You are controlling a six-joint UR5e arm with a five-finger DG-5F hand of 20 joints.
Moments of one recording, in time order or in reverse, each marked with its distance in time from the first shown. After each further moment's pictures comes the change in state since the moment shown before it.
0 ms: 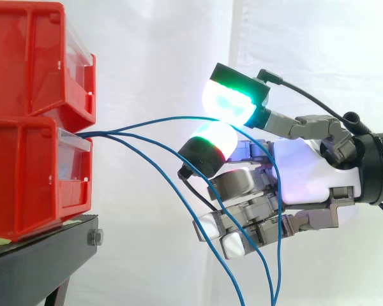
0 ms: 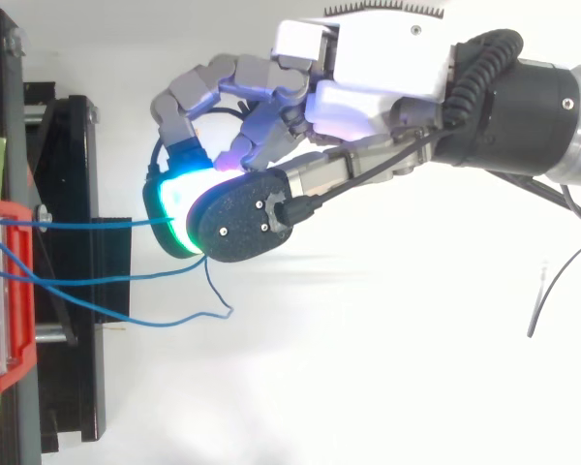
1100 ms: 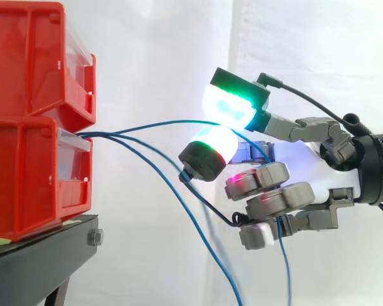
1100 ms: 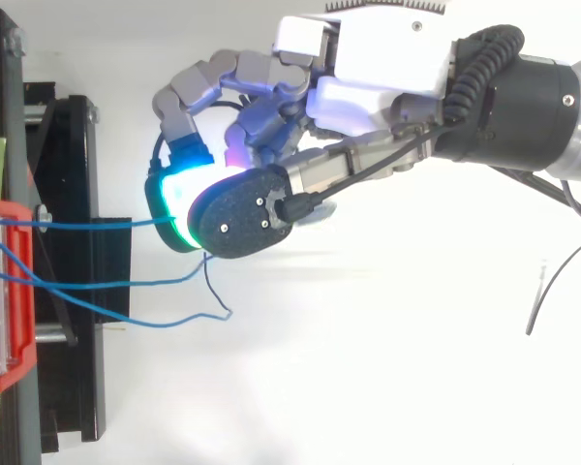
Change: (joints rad) arm -0.005 0.000 -0.001 0.000 -0.001 -0.024
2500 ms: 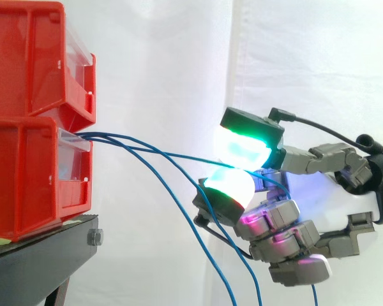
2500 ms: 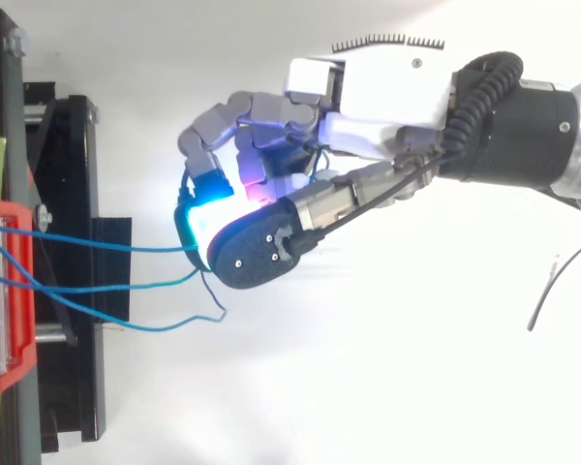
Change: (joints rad) arm 0.016 0.001 -0.030 -0.059 -0.001 -0.056
